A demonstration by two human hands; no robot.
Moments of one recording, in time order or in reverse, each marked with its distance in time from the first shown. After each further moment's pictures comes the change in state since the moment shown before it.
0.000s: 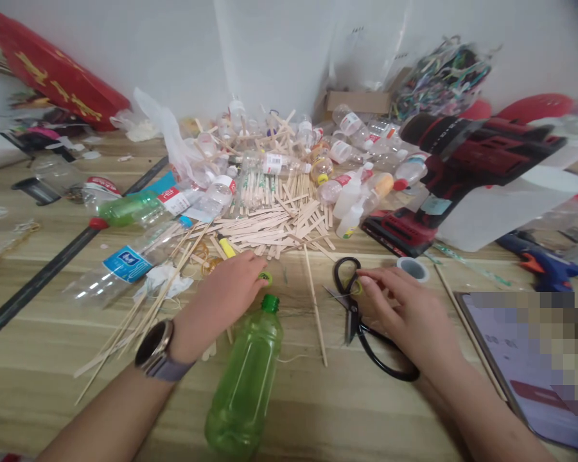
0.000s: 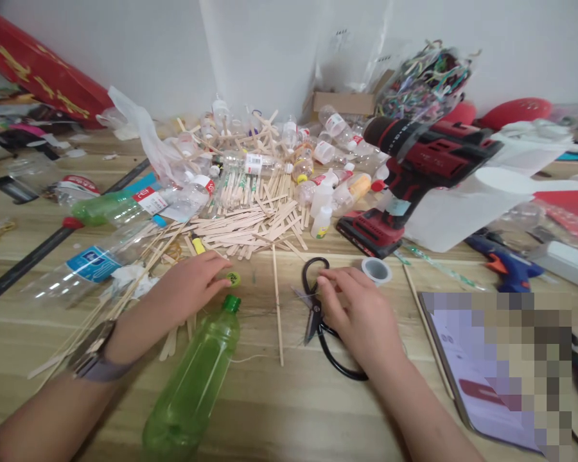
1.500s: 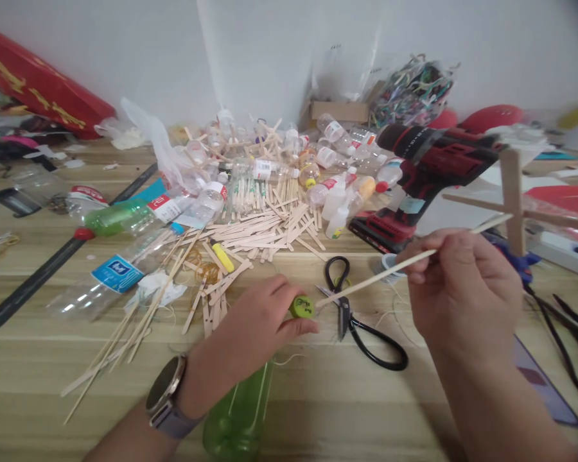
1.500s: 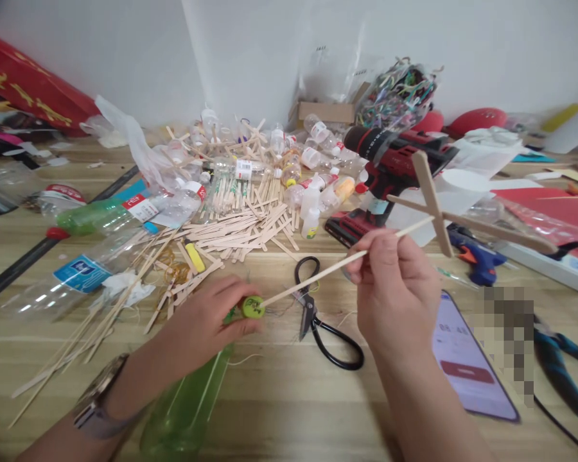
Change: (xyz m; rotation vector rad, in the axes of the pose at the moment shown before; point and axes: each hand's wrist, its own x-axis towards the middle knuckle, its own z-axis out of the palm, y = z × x) left_hand -0.021 0.043 0.012 -0.275 0.149 0.305; right_hand 0.026 -0.047 -0.025 0.931 0.560 0.079
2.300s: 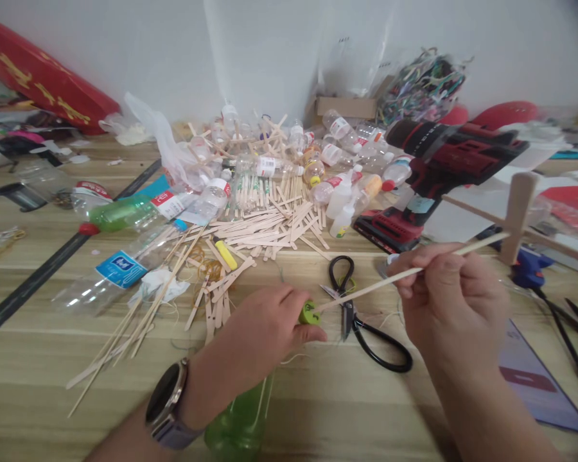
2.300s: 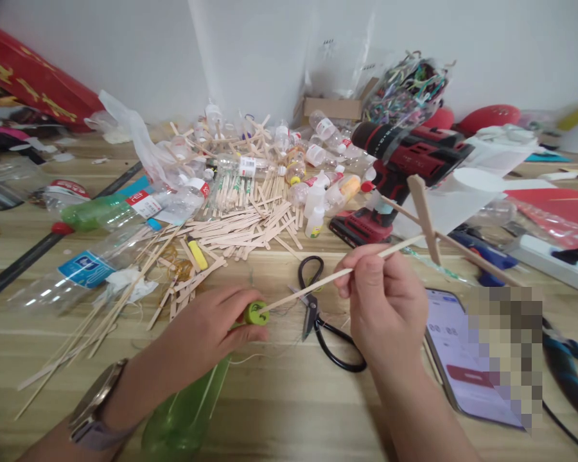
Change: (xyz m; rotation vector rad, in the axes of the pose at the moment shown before) left_hand -0.002 0.009 0.001 0.076 -0.057 0.036; right_hand -0.019 0.011 -0.007 -0.053 -0.147 -0.024
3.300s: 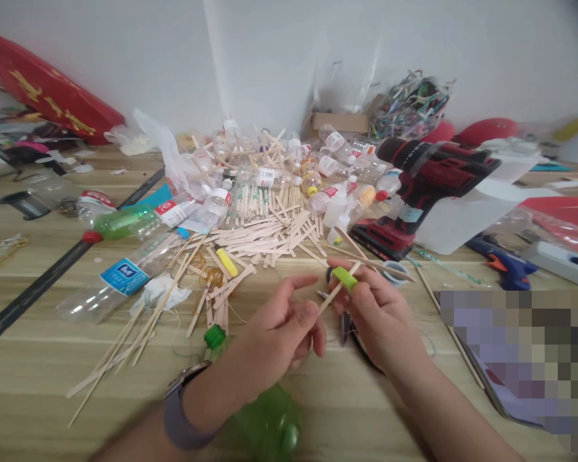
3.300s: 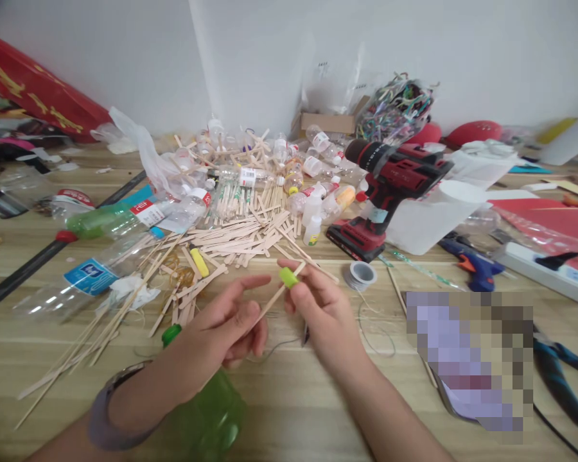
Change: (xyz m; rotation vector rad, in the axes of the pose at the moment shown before) left_hand 0.000 0.019 0.004 -1.454 -0.014 -0.421; right_hand -0.023 0.015 0.018 0.057 -0.329 0.350
